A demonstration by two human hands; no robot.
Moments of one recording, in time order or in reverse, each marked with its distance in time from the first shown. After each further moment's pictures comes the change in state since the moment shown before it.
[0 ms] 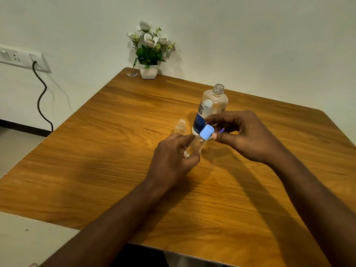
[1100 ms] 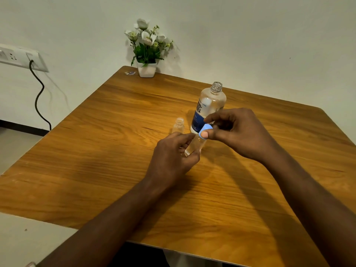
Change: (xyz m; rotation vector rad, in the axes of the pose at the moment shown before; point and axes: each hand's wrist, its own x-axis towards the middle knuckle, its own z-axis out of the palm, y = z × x) left_hand -0.001 0.007 -0.001 -0.025 -0.019 0.007; right_hand 0.001 -0.001 0.005 -0.012 0.039 0.012
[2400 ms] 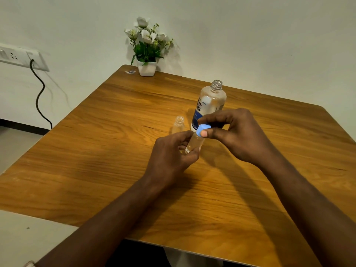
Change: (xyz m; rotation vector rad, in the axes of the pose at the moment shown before) left_hand 0.001 -0.003 -0.002 -0.020 0.001 0.035; right_hand -0.002 -0.005 0.011 0.073 0.040 -0.053
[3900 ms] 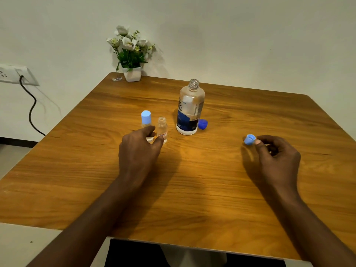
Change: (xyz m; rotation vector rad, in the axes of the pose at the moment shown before) left_hand 0.008 -0.007 -0.014 0.437 0.223 -0.186; right_hand -0.103 0.100 -0.016 0.030 0.778 0.310
